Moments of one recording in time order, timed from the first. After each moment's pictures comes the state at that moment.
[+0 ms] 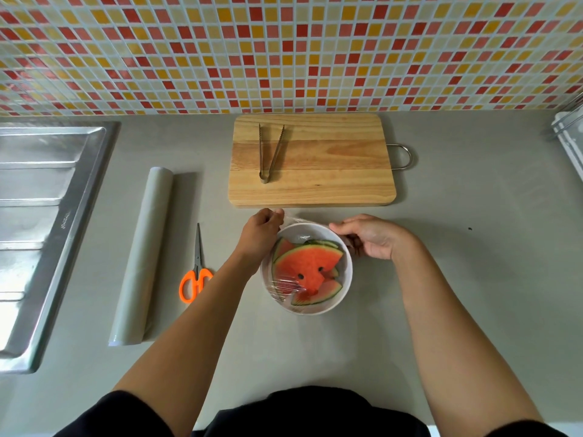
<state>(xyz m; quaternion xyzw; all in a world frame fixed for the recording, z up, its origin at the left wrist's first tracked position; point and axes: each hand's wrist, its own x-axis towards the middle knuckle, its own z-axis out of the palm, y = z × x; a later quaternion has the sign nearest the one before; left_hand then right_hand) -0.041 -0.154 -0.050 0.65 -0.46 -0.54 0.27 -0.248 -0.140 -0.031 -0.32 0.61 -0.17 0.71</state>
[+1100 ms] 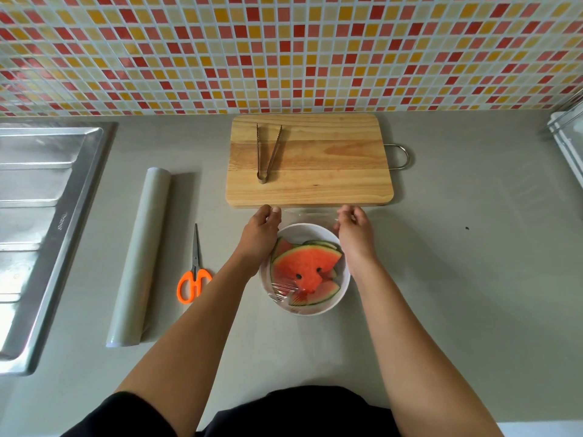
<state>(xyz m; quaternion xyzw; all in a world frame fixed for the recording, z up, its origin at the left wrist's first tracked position) -0.041 -0.151 -0.052 0.63 -0.51 -0.52 0.27 -0.208 -0.126 -0.054 -0.27 0.74 -0.43 0.43</state>
